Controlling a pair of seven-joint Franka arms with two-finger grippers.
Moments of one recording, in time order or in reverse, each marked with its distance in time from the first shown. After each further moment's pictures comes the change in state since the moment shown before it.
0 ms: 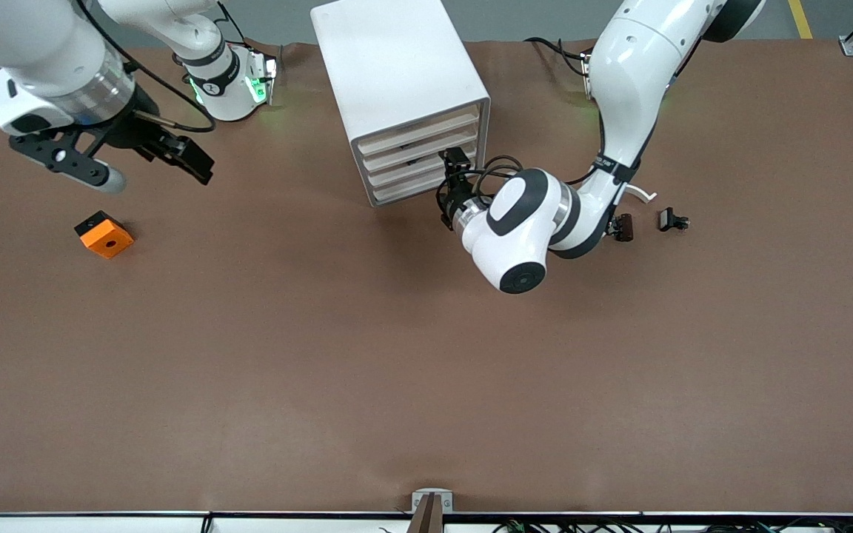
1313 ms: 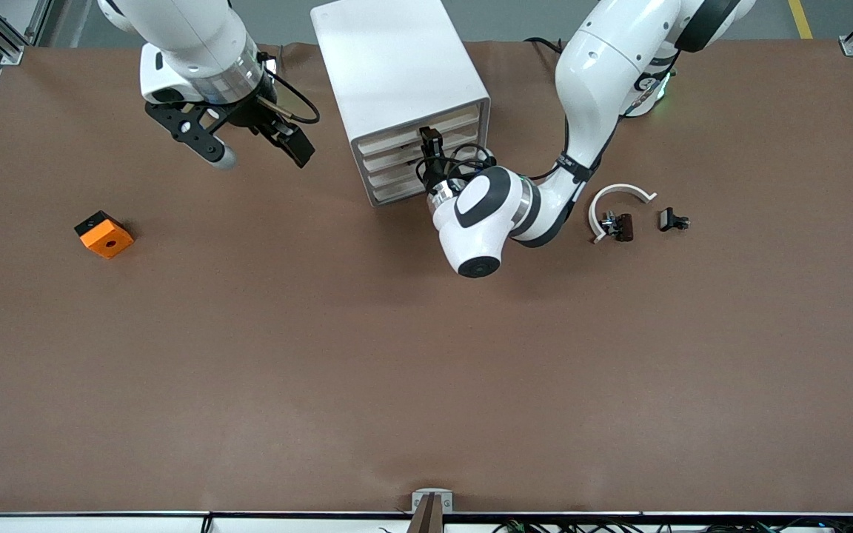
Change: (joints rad) left arm -0.076 0.047 0.000 -0.025 -0.087 -0.108 -0.154; right arm 0.212 0.046 -0.005 0.001 0.039 0.048 0.430
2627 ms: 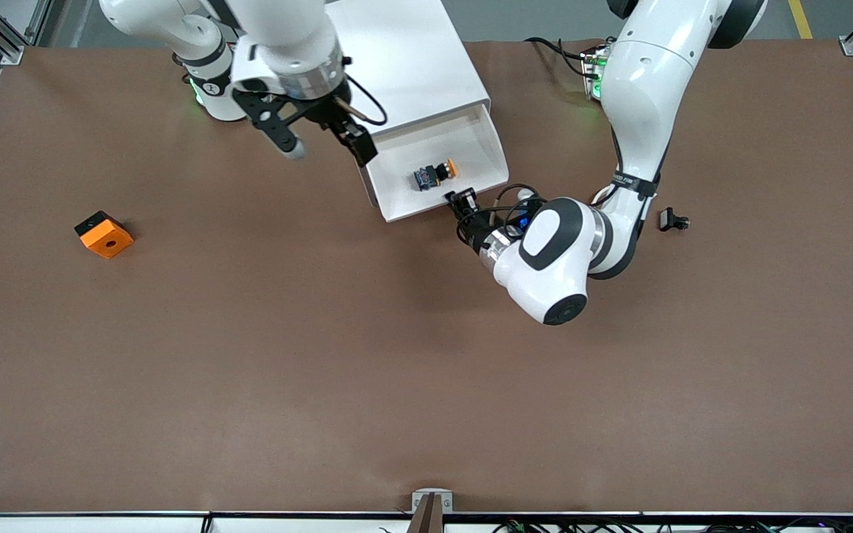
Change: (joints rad) left arm 0.054 -0.010 0.203 0.113 -0.019 0.054 -0.036; right arm 0.178 0.100 0.004 0.021 0.003 0.122 0.352
